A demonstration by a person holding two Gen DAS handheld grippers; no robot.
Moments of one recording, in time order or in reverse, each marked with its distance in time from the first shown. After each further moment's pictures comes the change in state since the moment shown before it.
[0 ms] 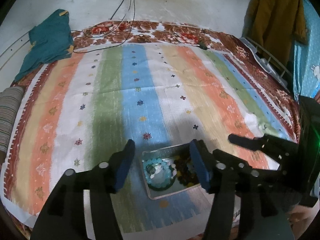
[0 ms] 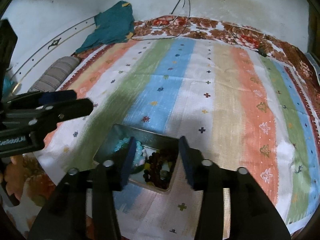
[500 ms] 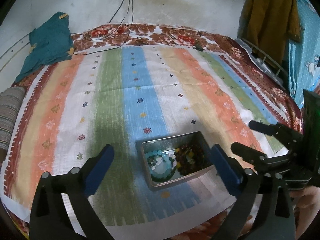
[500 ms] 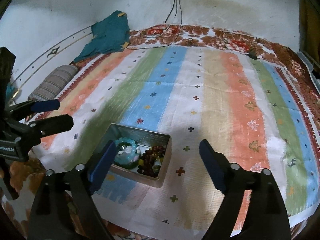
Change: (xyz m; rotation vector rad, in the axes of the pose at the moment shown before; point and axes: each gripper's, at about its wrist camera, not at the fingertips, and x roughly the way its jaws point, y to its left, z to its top) left arm -0.016 0.006 -0.020 0.021 -0.026 -0.012; right arm -0.030 -0.015 -0.016 0.020 -0.064 -0.021
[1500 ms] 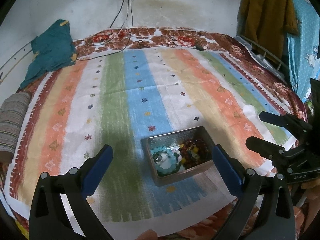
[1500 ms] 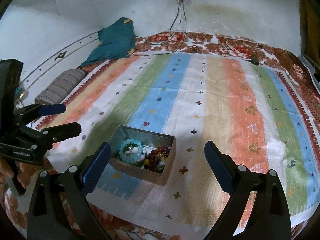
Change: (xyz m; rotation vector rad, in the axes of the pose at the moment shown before) left arm -0.011 -0.002 -0.013 0.048 -0.025 0.038; right arm -0.021 0.001 -0.006 -0.010 -0.047 0.042
